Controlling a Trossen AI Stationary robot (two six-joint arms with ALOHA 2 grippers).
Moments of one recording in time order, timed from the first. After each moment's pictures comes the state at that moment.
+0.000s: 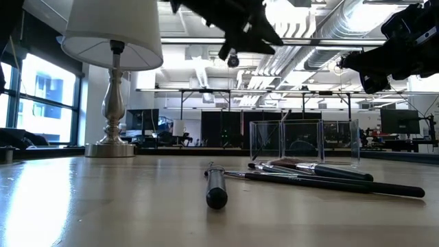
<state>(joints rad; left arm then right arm) 0.04 1.79 1.48 -0.10 -0.17 -0.33 0.04 0.07 0.01 0.05 0.10 0.13</state>
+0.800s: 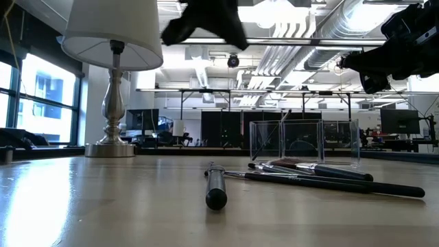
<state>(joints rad) -0.29 1.79 1.55 -0.66 -0.37 -1.03 0.04 0.07 0.01 0.05 0.10 0.13</state>
